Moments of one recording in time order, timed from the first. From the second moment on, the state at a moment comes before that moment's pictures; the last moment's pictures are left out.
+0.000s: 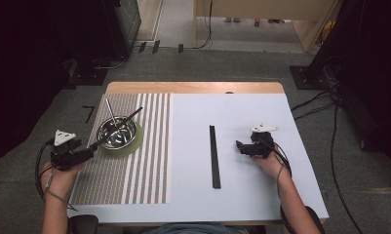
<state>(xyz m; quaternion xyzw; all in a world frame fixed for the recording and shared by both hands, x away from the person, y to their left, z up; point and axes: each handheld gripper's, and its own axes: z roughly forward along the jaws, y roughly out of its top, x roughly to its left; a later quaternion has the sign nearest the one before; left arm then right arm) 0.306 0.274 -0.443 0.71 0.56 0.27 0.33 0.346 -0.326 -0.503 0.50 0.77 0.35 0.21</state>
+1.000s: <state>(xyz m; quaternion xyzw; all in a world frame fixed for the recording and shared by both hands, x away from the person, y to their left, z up) 0.321 0.281 -0.444 0.67 0.59 0.27 0.35 0.346 -0.326 -0.503 0.50 0.77 0.35 0.21</state>
